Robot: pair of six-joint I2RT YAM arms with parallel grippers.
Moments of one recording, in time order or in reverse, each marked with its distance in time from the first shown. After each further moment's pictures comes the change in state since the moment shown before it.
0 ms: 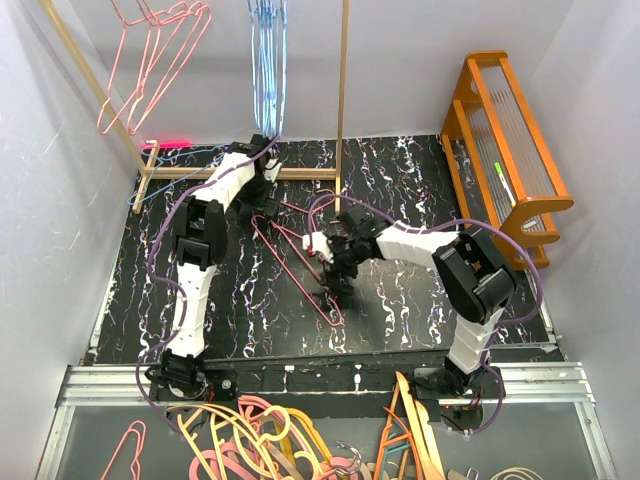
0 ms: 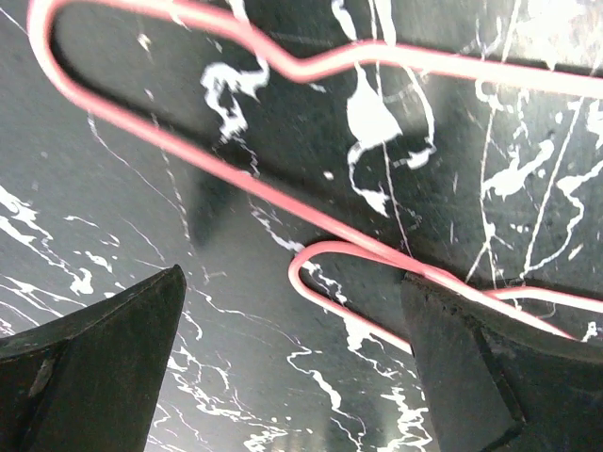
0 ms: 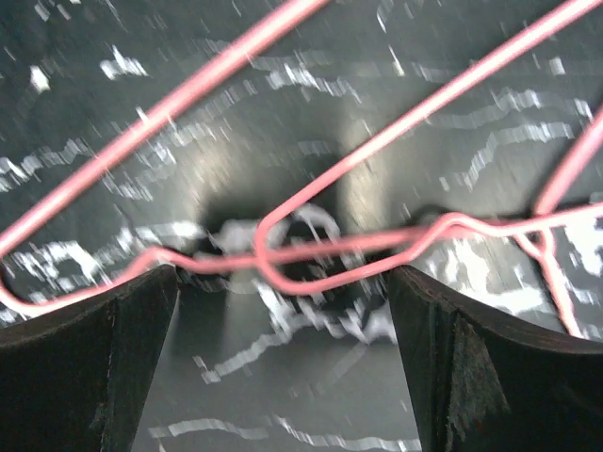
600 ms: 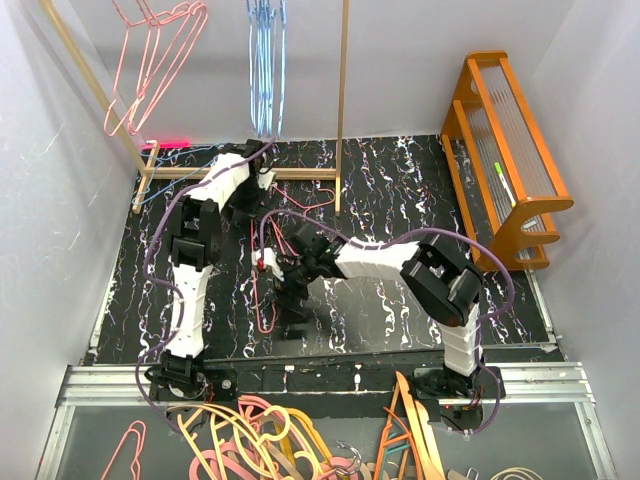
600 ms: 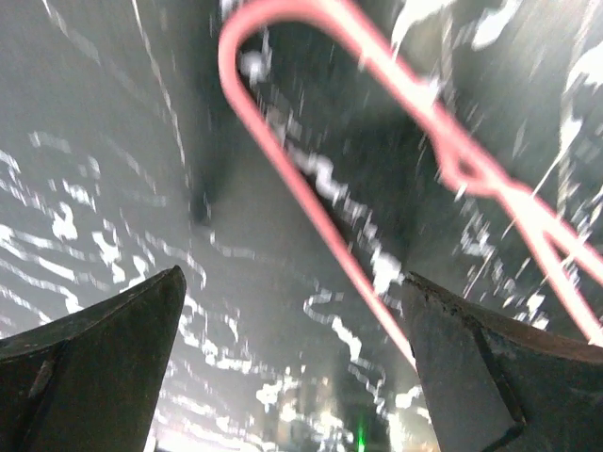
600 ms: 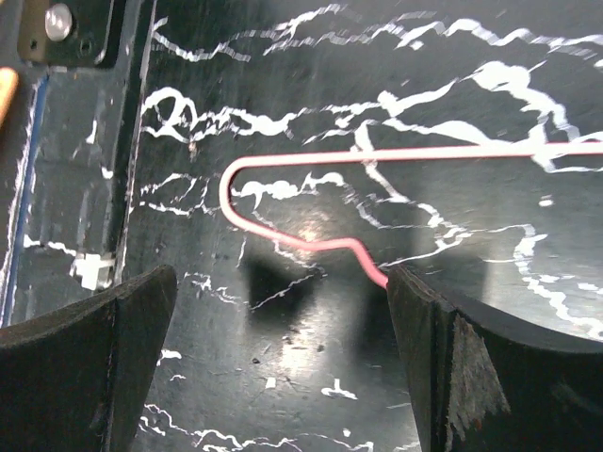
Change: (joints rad) left arm 0.021 -0.011 -0.012 -0.059 0.002 0.030; right arm 0.342 0.126 0.136 0.198 -0.150 0.431
